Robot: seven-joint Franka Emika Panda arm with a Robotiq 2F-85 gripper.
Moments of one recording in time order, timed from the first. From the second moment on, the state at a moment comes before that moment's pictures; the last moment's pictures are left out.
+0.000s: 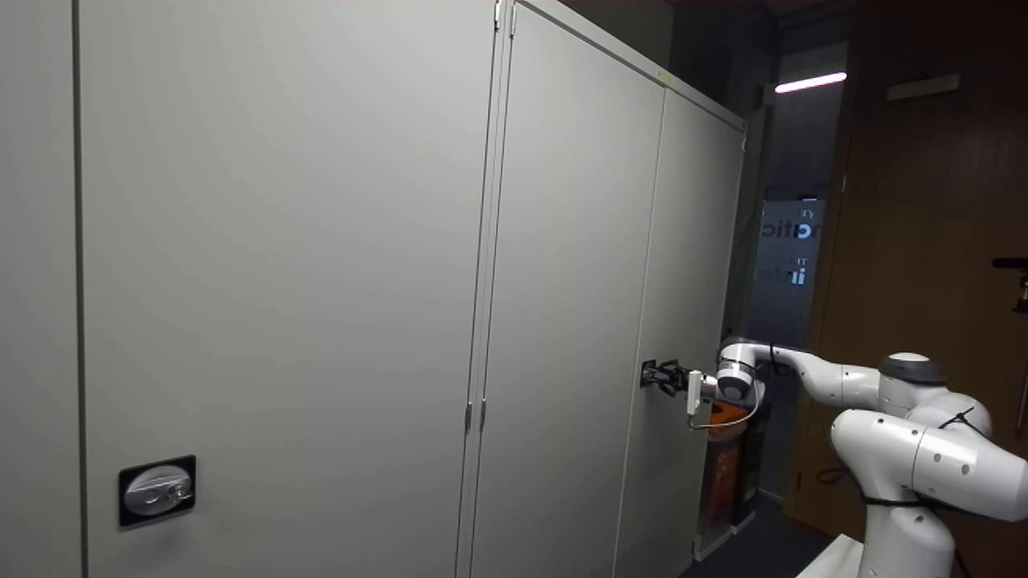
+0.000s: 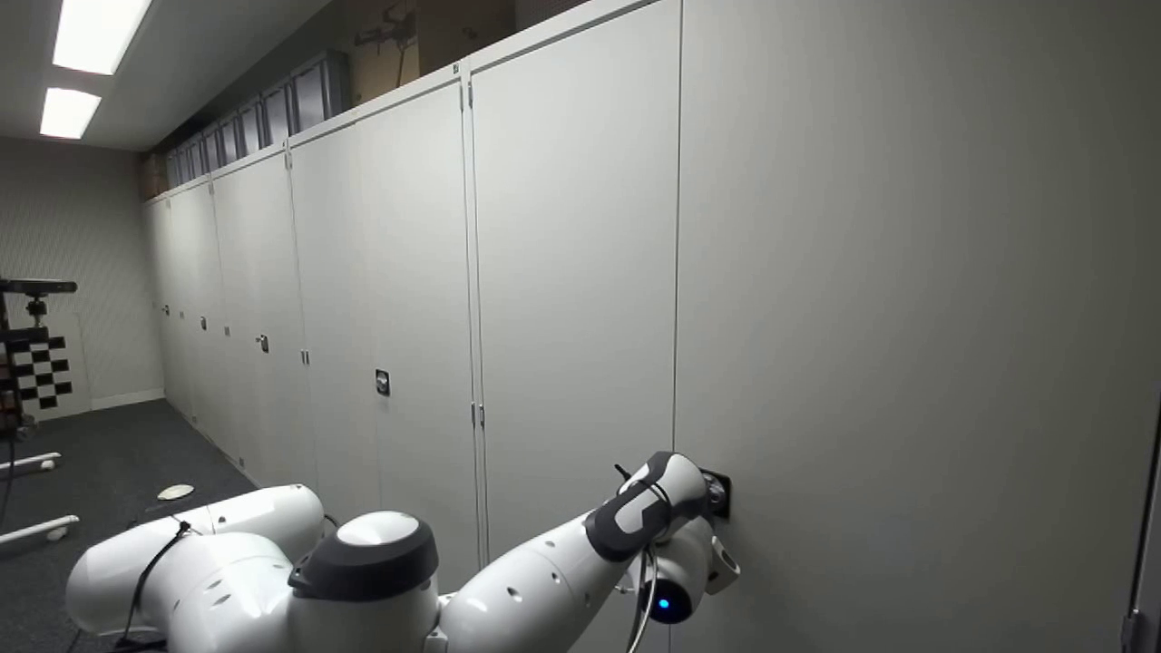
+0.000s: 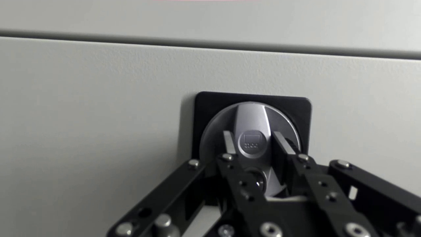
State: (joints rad) arm 1.57 -1.47 -1.71 -1.84 0.76 2.97 -0.77
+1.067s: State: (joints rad) arm 1.57 -1.47 -1.72 -1.83 0.84 2.92 -0.79
